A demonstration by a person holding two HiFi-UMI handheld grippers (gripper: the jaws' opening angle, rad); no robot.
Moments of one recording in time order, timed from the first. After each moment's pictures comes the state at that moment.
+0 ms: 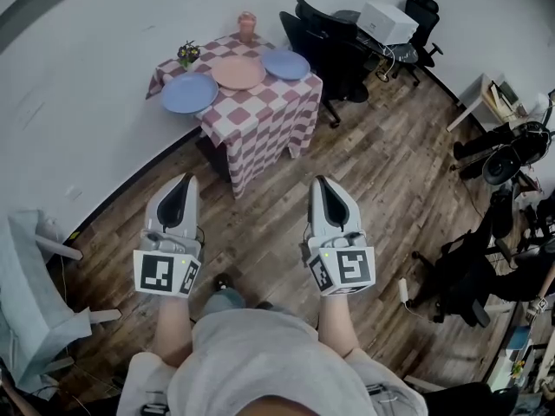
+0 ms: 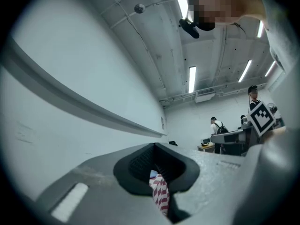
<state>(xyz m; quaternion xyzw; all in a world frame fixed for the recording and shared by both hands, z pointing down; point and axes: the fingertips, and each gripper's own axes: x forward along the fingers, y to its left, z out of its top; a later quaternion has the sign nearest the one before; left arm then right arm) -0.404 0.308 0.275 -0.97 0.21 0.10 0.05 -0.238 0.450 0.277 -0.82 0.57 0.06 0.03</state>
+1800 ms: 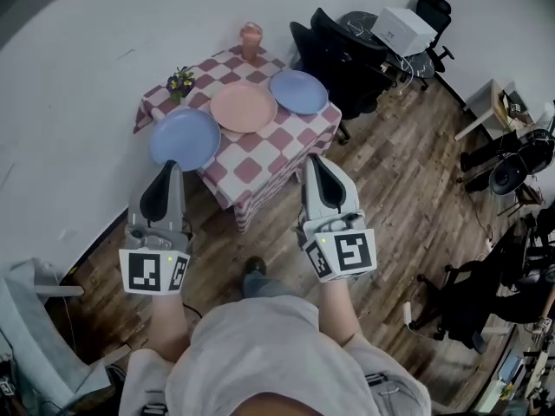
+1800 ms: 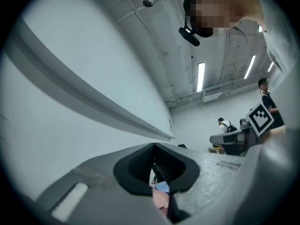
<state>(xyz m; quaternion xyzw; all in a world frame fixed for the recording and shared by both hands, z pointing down) -0.274 0.047 0.262 -0.96 0.23 0.13 0.06 -0.099 0.179 0.261 -0.80 0.59 0.08 0.03</state>
